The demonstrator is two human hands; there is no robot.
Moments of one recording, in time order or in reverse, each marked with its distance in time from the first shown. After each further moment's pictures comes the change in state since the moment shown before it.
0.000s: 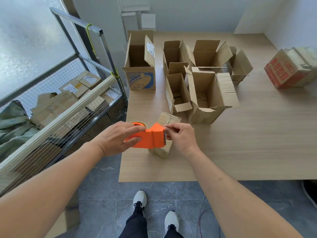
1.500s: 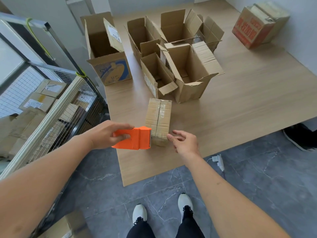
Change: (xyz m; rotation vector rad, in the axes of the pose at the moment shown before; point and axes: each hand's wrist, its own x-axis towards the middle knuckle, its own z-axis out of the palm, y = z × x) left_hand 0.024 -0.081 0.034 -0.269 -0.373 0.004; right_hand -0.052 0.091 0.026 0.063 0.417 0.433
